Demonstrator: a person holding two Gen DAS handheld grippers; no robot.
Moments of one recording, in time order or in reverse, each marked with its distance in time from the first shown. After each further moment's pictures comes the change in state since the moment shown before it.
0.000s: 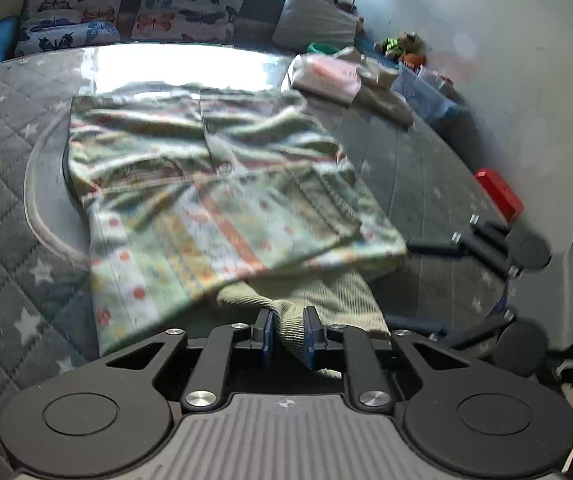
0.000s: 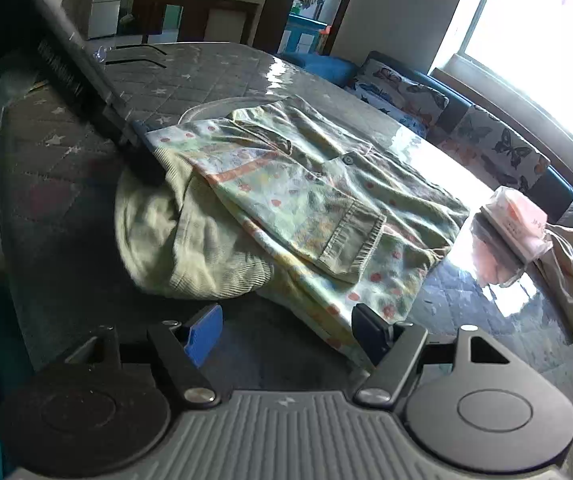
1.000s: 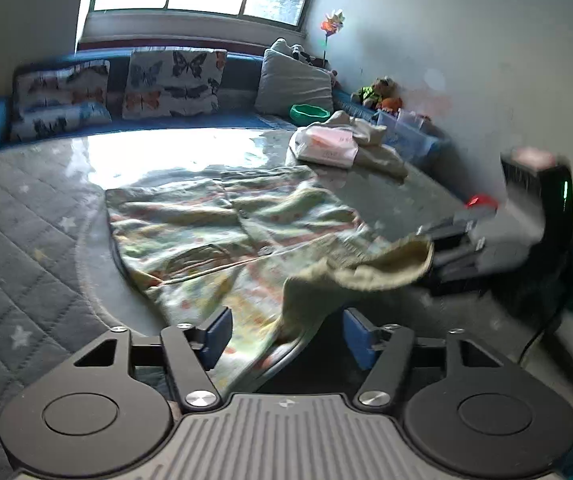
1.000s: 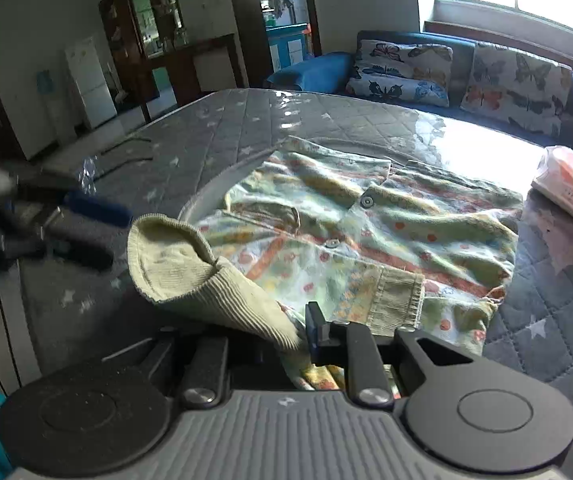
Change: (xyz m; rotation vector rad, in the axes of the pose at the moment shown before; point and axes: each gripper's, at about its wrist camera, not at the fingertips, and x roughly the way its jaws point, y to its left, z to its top) left arm -0.040 0.030 0.001 0.203 -0.199 0.034; right arm 0.041 -0.064 0.069 0.355 -0.035 0.249
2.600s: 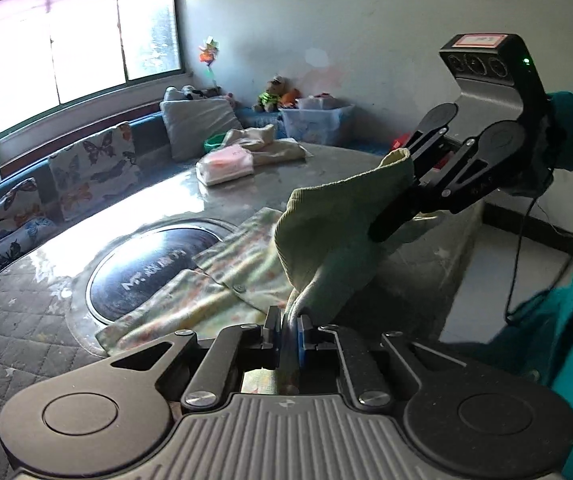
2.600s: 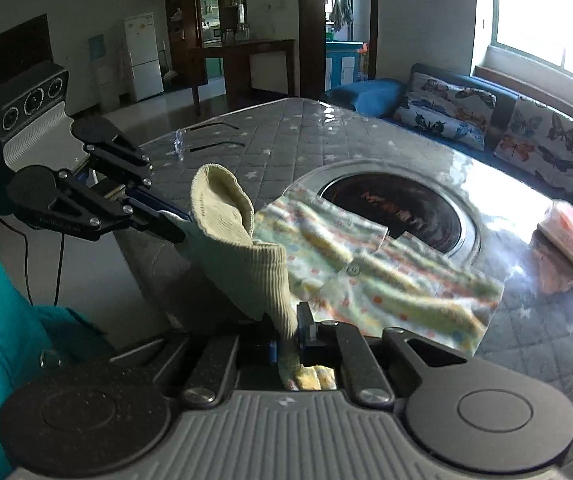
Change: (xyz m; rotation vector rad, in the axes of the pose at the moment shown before) left arm -0.072 -0.052 -0.045 0.395 -0.076 -0.093; right arm -0.103 0.080 -0.030 -0.213 -0.022 0.028
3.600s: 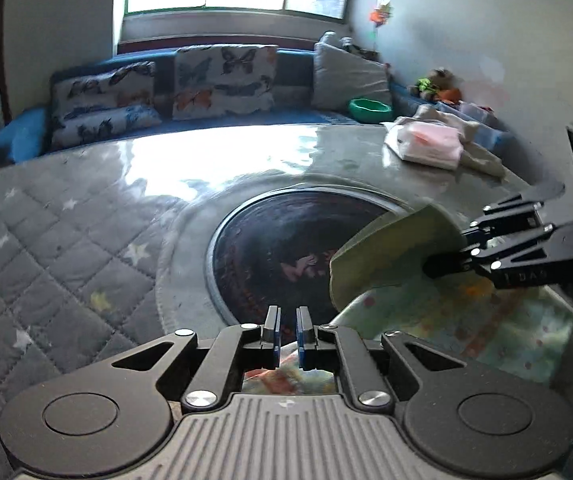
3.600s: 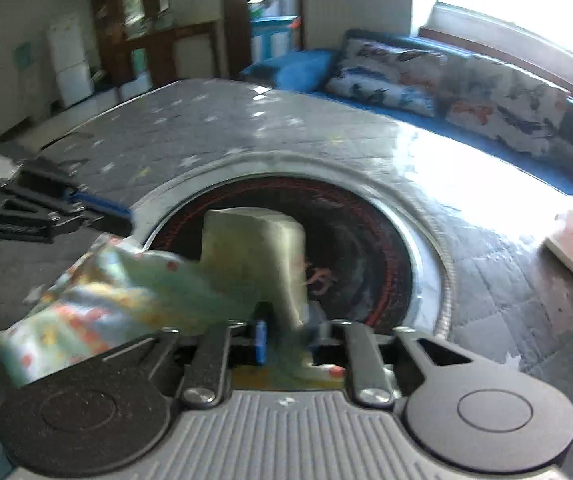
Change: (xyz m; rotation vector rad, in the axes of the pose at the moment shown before) left arm 0.132 0.188 -0.007 -0.438 0.114 0.226; right arm 0.193 -0.136 0.050 0.163 0.042 -0.144
